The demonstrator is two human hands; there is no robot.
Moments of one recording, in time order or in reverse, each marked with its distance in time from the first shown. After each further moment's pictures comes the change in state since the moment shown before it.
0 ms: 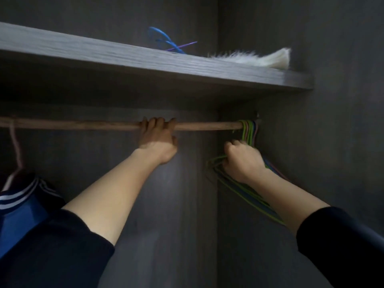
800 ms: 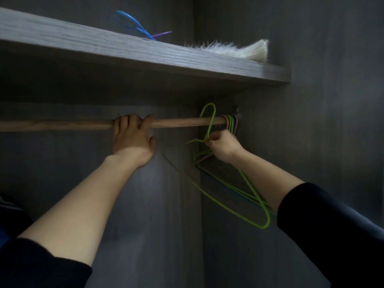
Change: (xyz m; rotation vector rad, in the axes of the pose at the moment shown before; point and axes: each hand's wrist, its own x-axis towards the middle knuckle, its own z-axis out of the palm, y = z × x) left_hand 0.004 -0.010 0.020 -0.034 0.131 0.027; right_hand 0.036 0.020 0.010 0.786 -0.105 0.354
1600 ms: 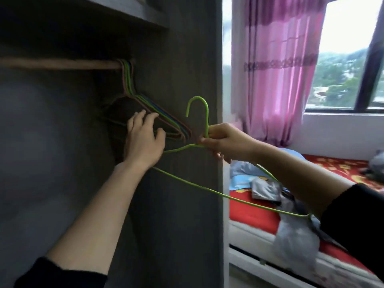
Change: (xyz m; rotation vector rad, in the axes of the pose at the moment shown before) left_hand -0.151 0.189 -0.029 -0.902 -0.274 0.150; right_hand -0.279 0.046 -0.125 -0.075 -0.085 0.216
